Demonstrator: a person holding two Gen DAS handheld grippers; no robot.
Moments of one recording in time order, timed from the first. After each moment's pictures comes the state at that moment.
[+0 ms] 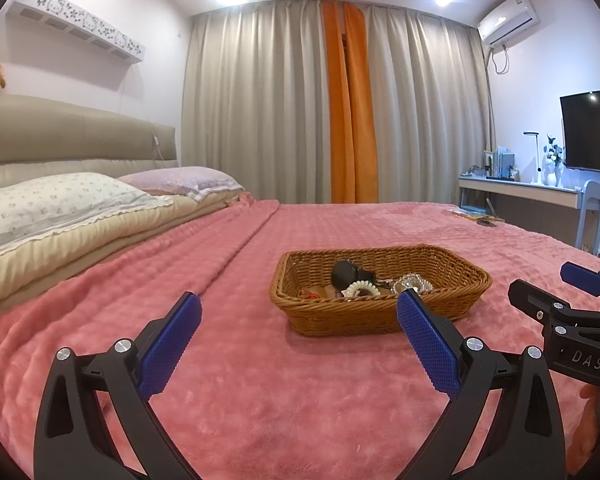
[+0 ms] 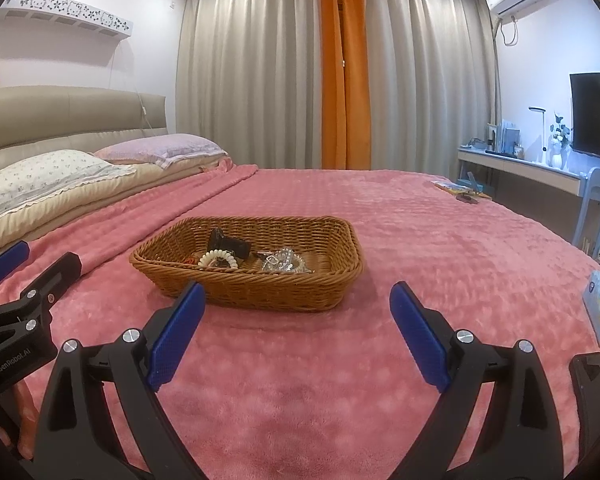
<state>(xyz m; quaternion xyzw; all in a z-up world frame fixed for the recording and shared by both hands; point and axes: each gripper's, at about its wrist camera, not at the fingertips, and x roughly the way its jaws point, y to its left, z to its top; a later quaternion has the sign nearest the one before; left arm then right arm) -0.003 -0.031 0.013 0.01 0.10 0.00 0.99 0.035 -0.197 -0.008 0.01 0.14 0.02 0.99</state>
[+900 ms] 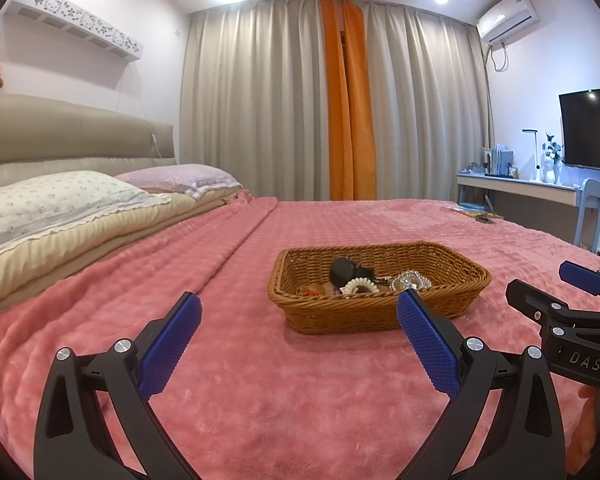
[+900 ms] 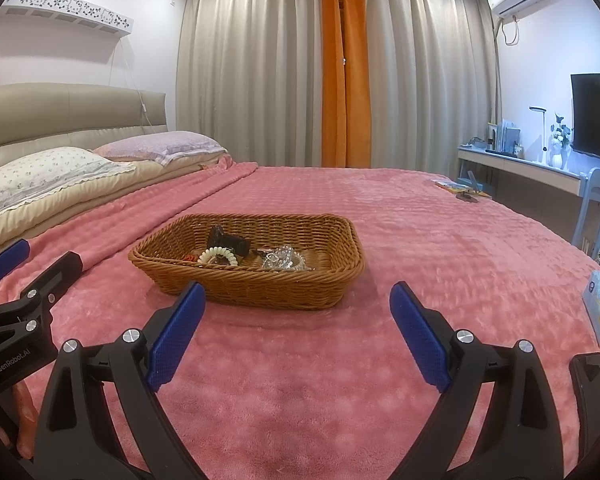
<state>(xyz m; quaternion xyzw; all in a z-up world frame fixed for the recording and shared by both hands) -0.002 -0.031 0.011 0.01 0.10 0.00 0.99 0.034 -0.197 -0.009 0.01 0.14 0.02 0.99</state>
